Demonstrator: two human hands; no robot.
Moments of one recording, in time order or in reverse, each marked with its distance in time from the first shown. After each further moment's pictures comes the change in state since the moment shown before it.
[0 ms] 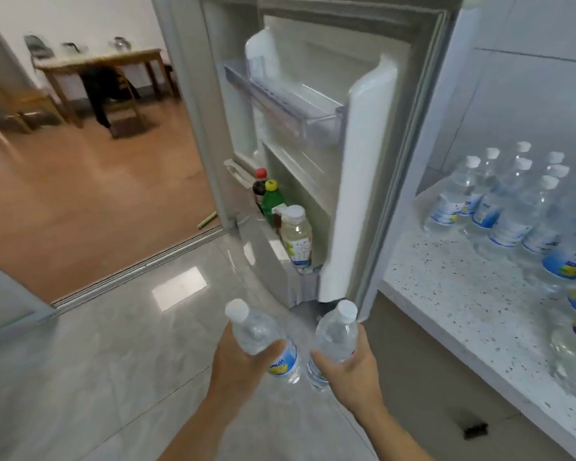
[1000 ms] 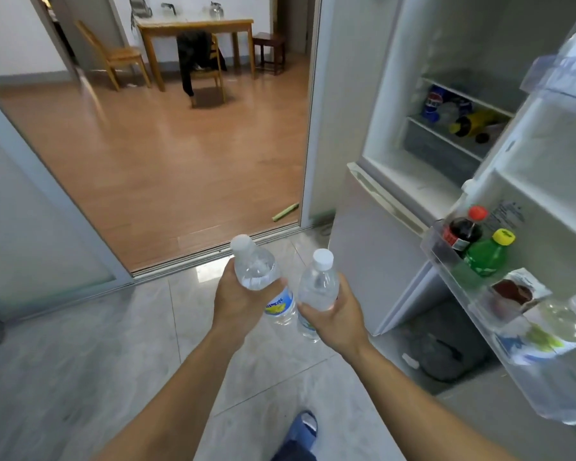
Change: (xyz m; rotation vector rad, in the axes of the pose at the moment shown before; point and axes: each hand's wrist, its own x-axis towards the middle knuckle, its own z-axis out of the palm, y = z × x) left_hand 0.251 0.013 -0.336 -0.156 0.249 -0.021; right_hand 0.119 -0.145 0.415 -0.119 -0.261 -0.231
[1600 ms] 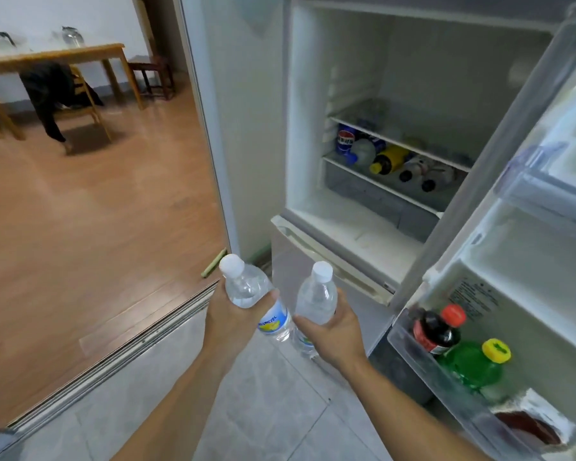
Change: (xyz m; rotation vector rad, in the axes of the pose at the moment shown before) left_hand 0.261 0.065 0.173 0.091 -0.281 0.048; right_hand 0.253 0.008 -0.069 -0.004 0.353 0.221
